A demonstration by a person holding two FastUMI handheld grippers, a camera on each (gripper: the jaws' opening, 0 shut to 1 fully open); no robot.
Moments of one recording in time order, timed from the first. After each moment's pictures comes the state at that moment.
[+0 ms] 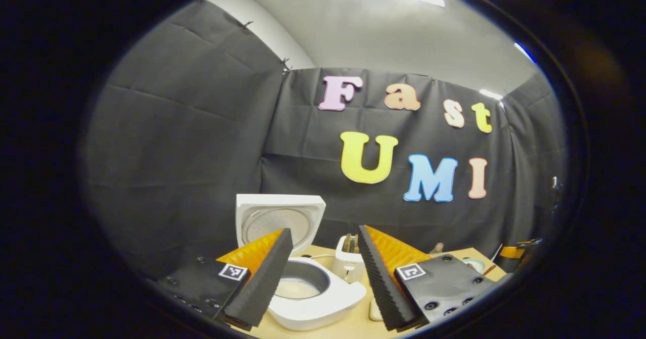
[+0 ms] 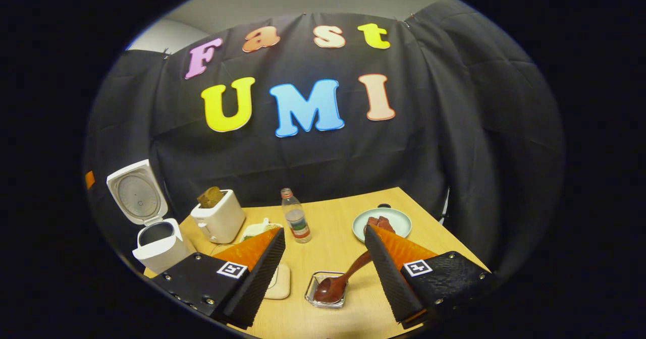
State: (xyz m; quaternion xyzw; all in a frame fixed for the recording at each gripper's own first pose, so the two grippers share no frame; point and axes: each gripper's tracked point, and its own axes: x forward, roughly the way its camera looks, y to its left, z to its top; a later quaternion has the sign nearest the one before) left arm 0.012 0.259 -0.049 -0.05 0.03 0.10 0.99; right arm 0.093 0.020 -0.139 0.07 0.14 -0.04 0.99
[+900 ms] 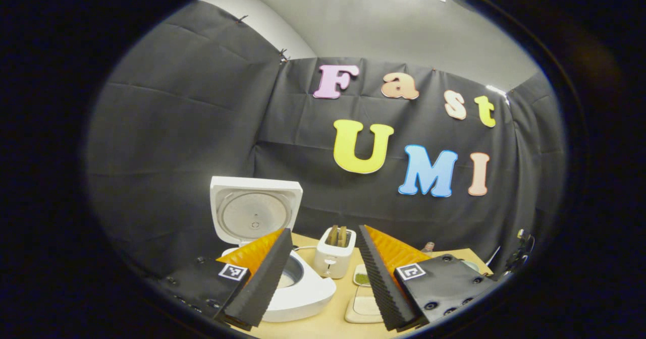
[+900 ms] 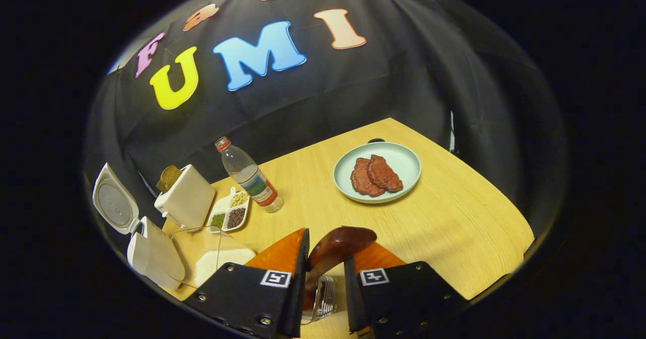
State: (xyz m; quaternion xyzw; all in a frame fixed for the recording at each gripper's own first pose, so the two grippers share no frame) left arm 0.038 0.204 -0.066 -0.06 0.06 0.12 0.99; right arm 0.163 0.006 -0.274 0.18 0.27 -0.01 0.95
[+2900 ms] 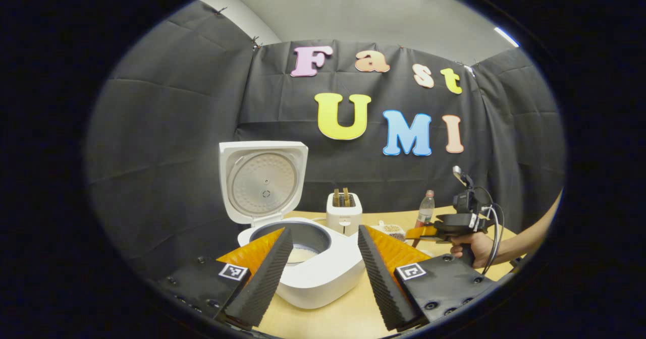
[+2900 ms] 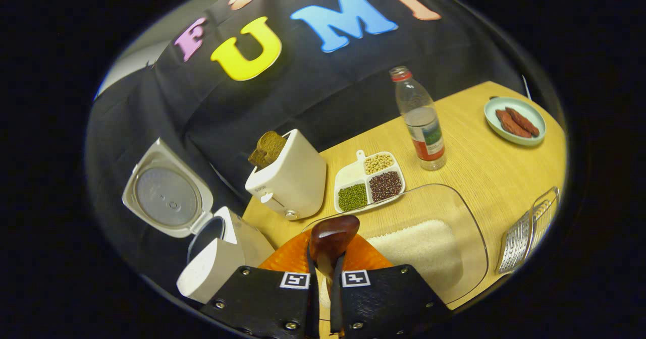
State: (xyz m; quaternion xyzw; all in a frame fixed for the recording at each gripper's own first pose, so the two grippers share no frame) left arm -0.028 0.262 -0.149 -0.01 0.11 0.02 0.99; right arm 0.190 0.280 -0.270 0.29 0.27 0.12 0.91
